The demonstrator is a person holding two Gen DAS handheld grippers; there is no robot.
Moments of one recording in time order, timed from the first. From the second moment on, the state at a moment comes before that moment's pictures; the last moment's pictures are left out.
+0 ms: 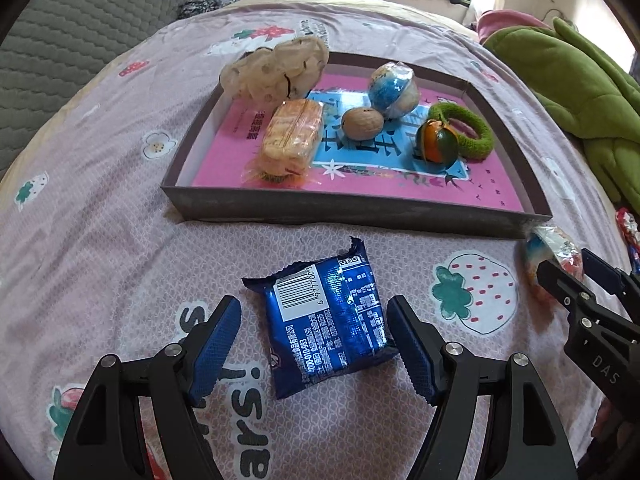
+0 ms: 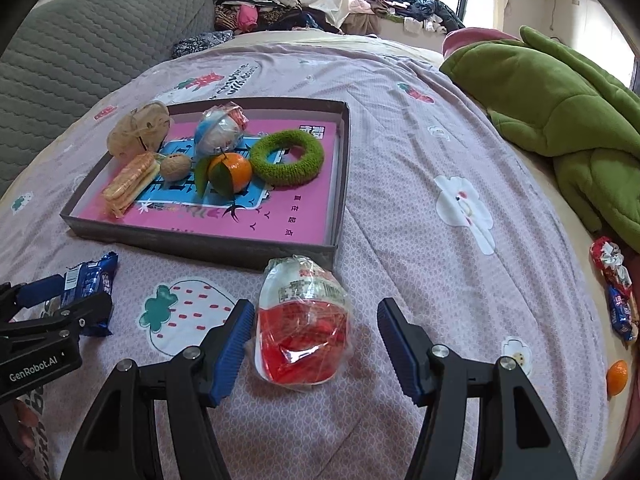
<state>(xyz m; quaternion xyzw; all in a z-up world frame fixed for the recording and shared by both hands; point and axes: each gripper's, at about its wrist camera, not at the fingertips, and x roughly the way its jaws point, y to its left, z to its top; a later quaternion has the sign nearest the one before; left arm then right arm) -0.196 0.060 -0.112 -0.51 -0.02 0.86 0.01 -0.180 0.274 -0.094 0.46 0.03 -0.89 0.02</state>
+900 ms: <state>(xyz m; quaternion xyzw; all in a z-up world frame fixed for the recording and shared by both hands) -0.186 0.055 -0.057 -0.44 -0.02 0.89 0.05 -0.168 0.252 -0.032 0.39 0.02 -0.92 0.06</state>
